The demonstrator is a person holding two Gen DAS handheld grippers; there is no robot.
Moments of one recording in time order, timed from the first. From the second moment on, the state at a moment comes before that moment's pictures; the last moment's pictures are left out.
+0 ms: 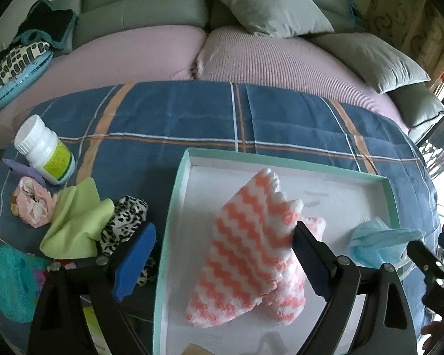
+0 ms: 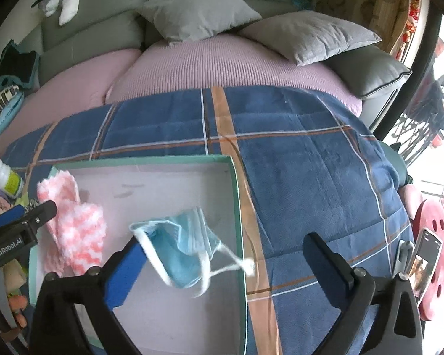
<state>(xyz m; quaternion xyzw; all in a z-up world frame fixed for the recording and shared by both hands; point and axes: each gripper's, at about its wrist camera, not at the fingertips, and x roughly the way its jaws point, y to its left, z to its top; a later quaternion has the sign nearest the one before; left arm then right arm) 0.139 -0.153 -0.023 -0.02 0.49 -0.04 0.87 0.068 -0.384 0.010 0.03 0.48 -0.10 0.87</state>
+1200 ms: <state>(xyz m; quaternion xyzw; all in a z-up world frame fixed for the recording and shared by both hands) 0.123 -0.057 0.031 -0.01 0.46 0.03 0.89 0.072 -0.304 0.039 0.02 0.47 -0.05 0.88</state>
